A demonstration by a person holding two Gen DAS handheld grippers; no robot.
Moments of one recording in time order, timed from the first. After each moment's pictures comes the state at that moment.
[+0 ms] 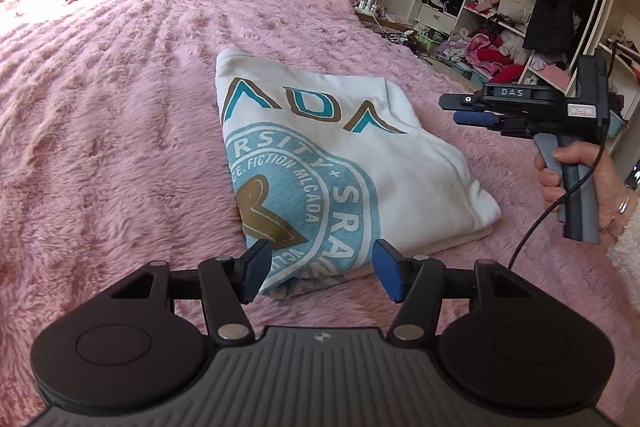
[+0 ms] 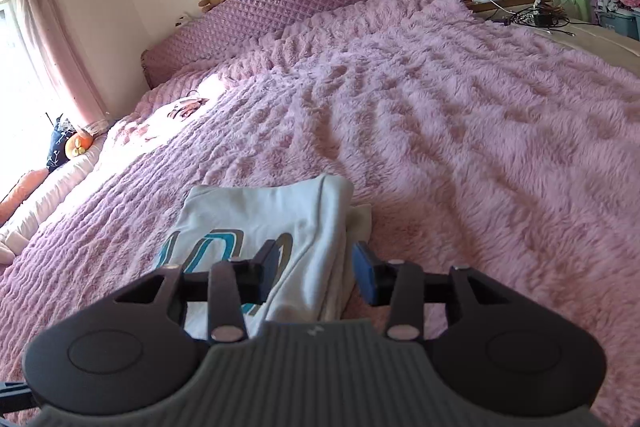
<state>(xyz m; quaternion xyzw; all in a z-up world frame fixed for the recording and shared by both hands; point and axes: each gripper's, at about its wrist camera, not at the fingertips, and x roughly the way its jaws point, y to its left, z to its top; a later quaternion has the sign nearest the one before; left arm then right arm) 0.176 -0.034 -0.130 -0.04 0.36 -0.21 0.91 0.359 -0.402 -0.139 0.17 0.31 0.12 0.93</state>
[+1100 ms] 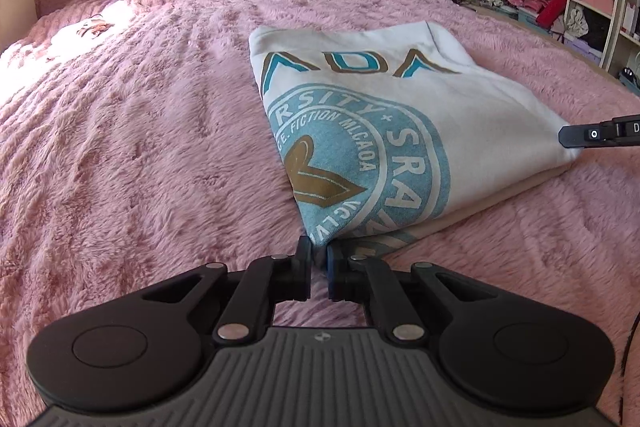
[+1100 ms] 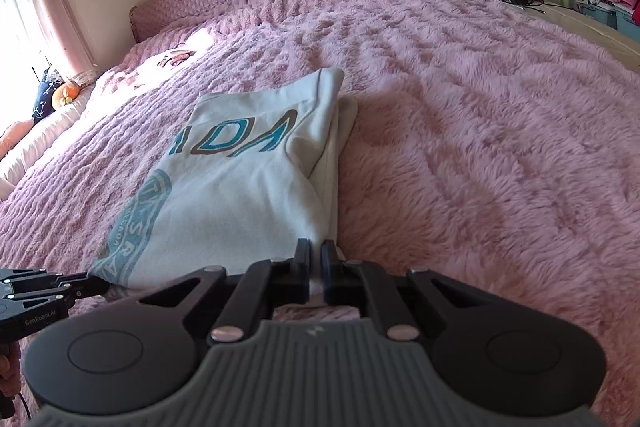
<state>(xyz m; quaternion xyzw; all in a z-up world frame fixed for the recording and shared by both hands) 0.182 -0.057 -0.159 0.08 0.39 -0.13 0.91 0.239 -0.381 -0.160 0.13 0.37 0.09 0.92</state>
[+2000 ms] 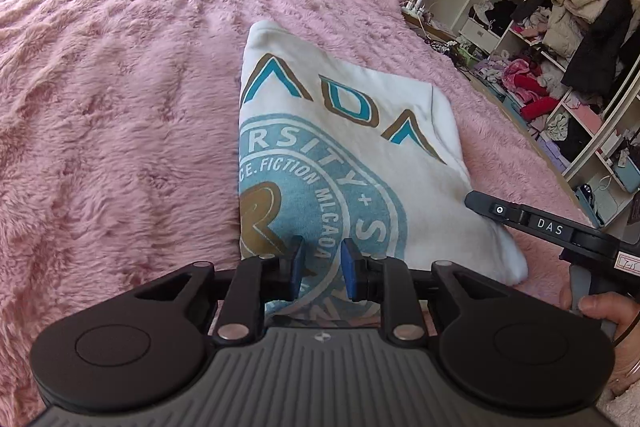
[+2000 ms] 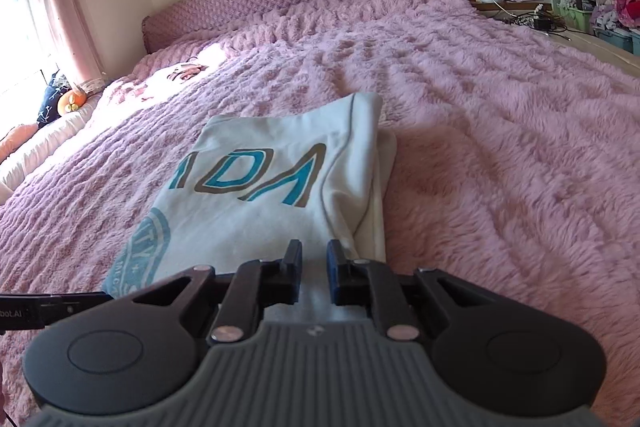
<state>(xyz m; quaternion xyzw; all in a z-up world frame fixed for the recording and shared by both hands) 0.226 -0.037 -0.154 -0.14 0.40 -0.16 0.89 0.299 -0.352 -0.169 0.12 0.33 0.10 0.93</state>
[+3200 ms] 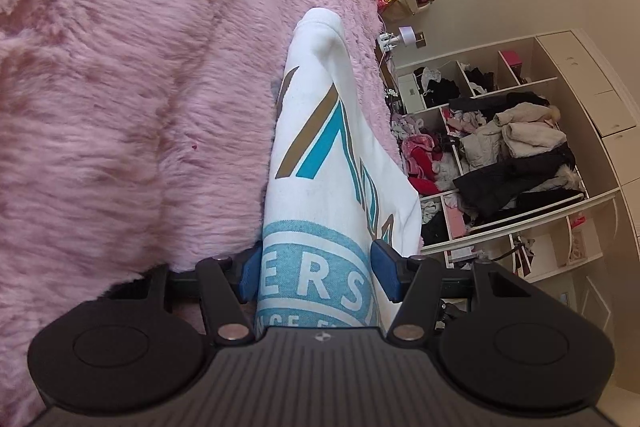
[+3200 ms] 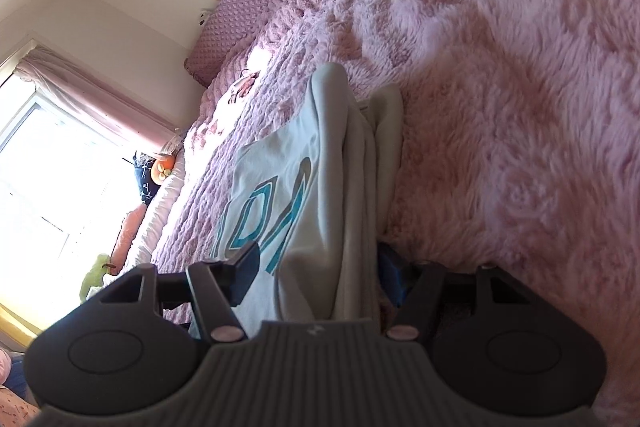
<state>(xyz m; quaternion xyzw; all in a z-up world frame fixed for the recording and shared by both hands) 0.381 0.041 -0.236 -0.46 0.42 -0.29 0.73 0.401 -0.423 -0.227 0.38 0.38 0.24 0.81</state>
